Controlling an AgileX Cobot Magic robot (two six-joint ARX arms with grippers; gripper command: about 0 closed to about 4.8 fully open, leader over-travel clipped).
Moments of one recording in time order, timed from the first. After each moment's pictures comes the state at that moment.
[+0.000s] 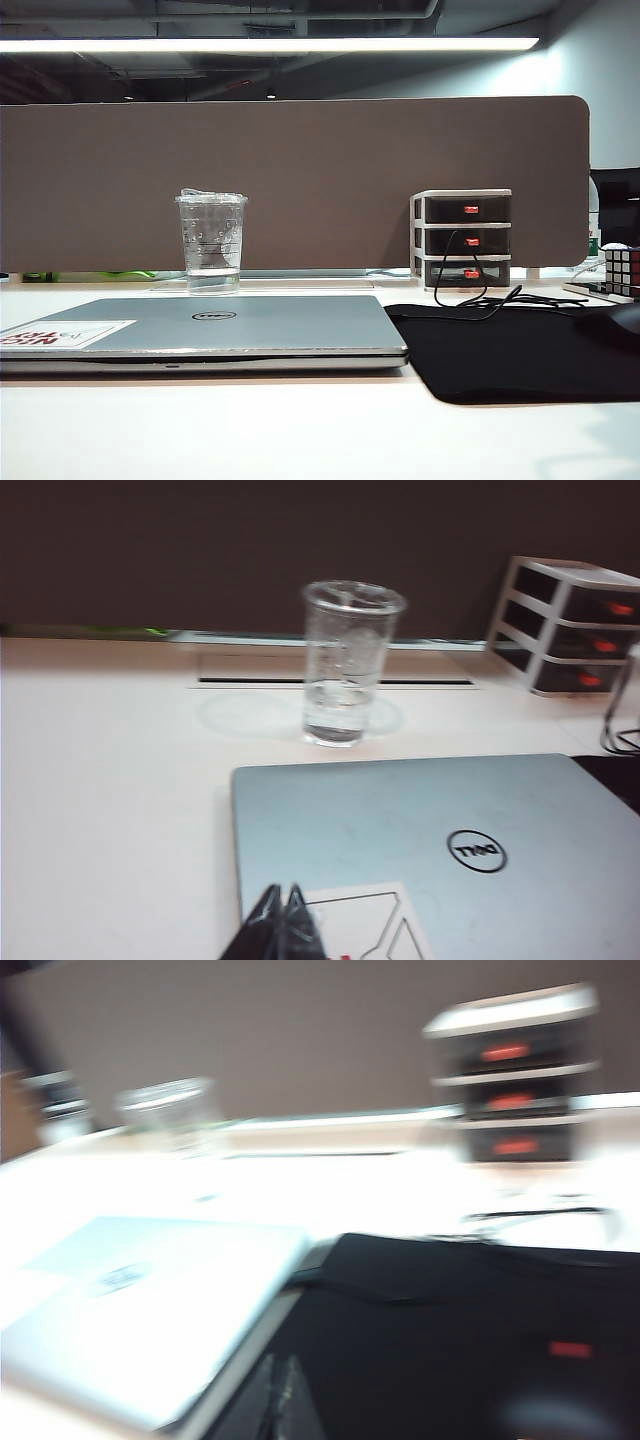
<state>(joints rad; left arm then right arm) 0.06 0.00 0.01 -0.01 0.31 -0.09 0.00 0.00 0.01 0.01 -0.43 0.19</state>
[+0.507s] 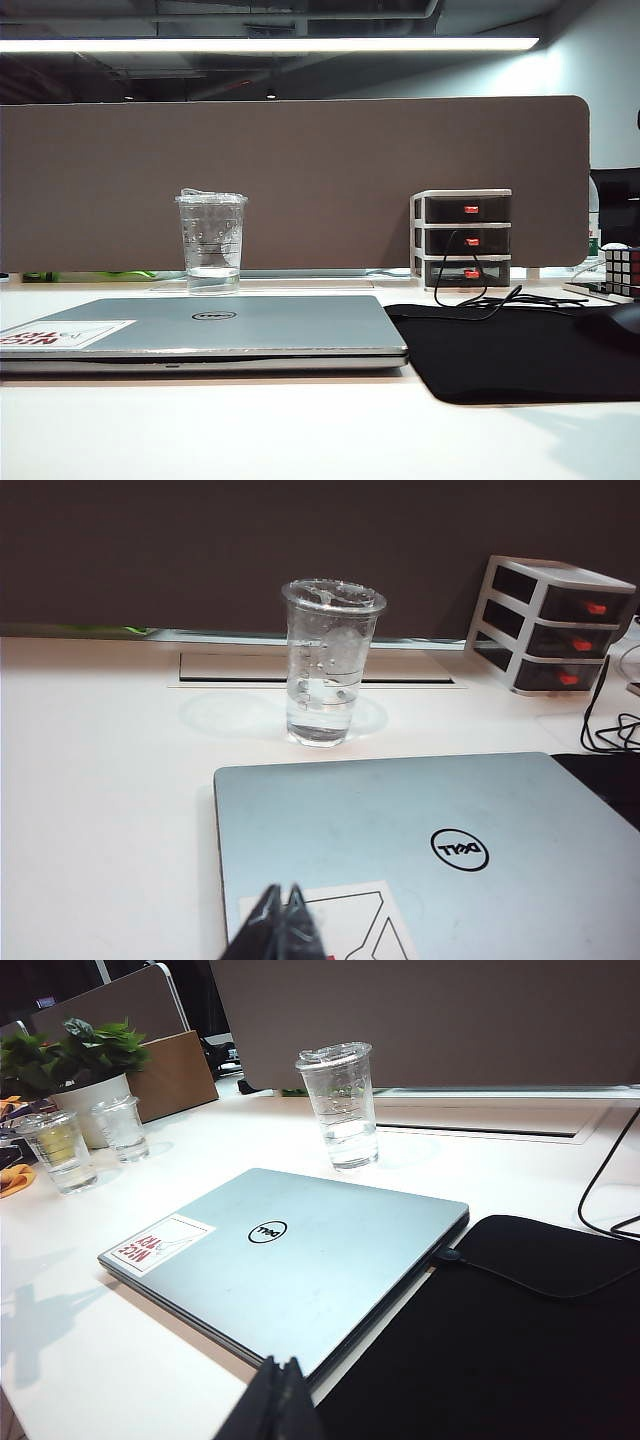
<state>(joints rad) 0.06 0.00 0.01 -0.01 0.33 -0.10 0.00 0.00 0.01 0.01 -0.71 0.20</state>
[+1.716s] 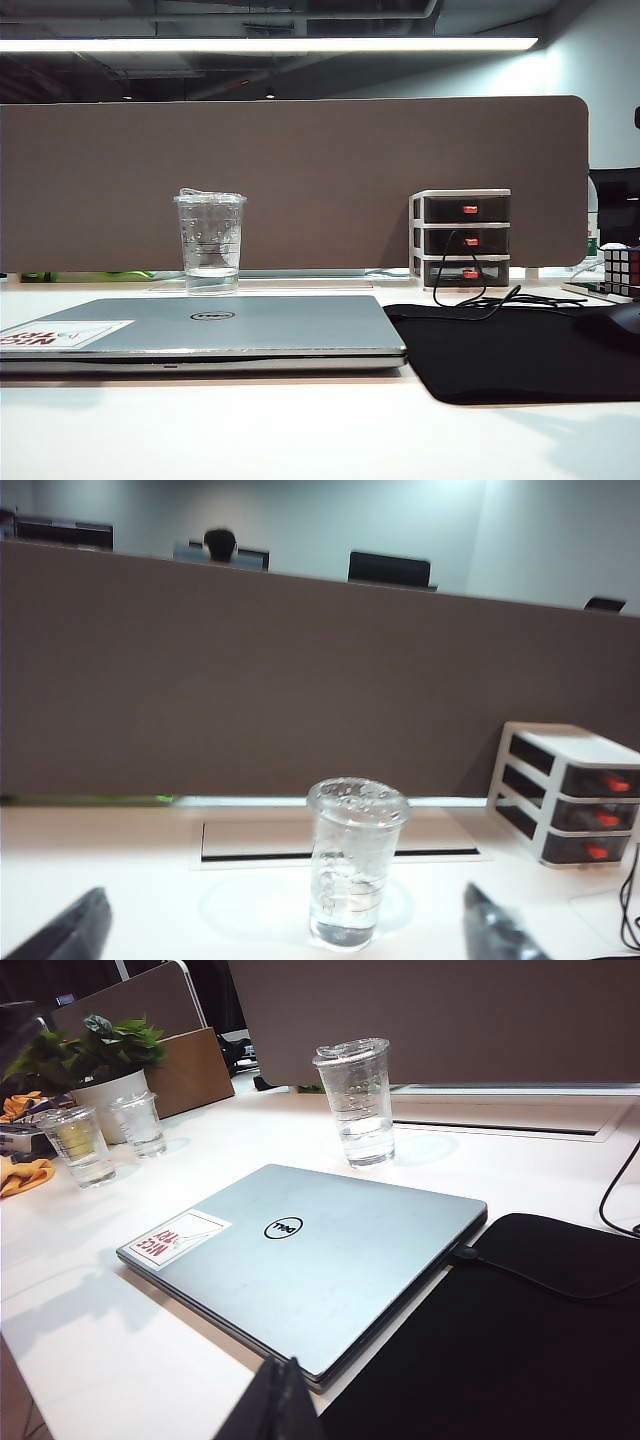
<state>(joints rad) 0.06 0.58 0.23 0.57 0.27 -0.15 0.00 0.00 0.01 0.01 -0.74 0.21</state>
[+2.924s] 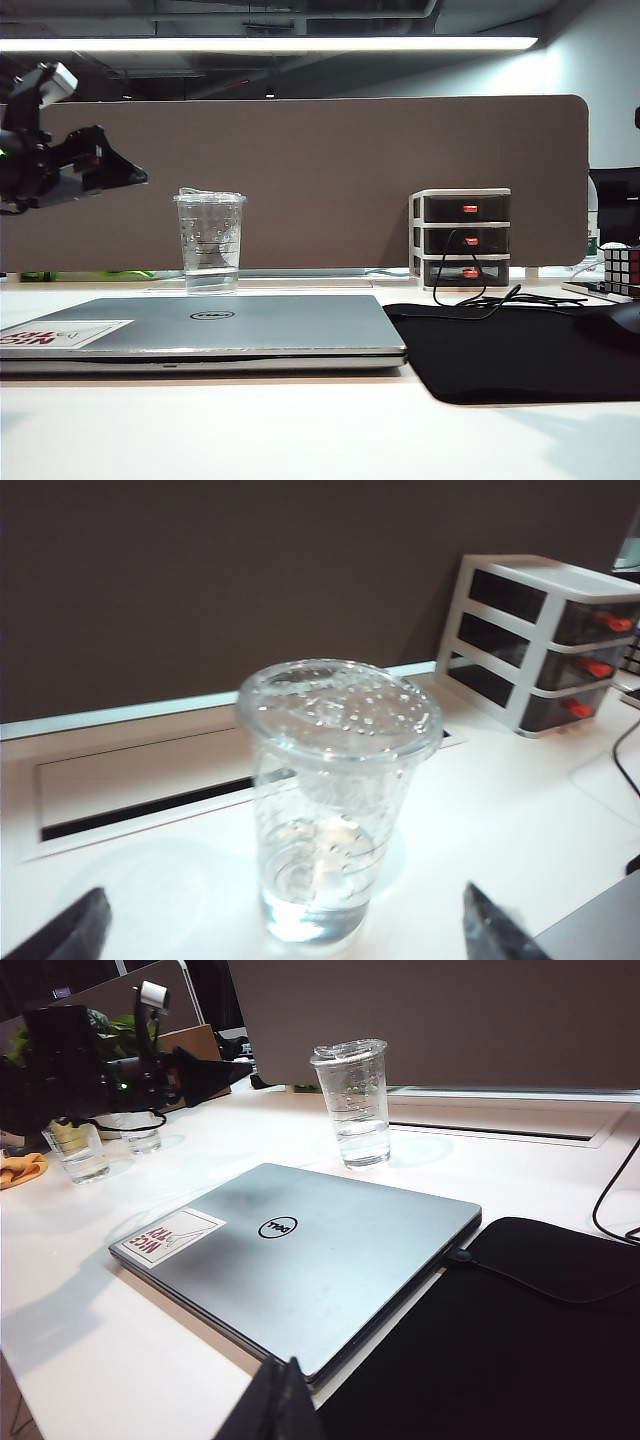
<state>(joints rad) 0.06 1.75 0.77 0.95 0.62 -0.04 0.00 0.00 0.01 0.01 -0.74 0.18</state>
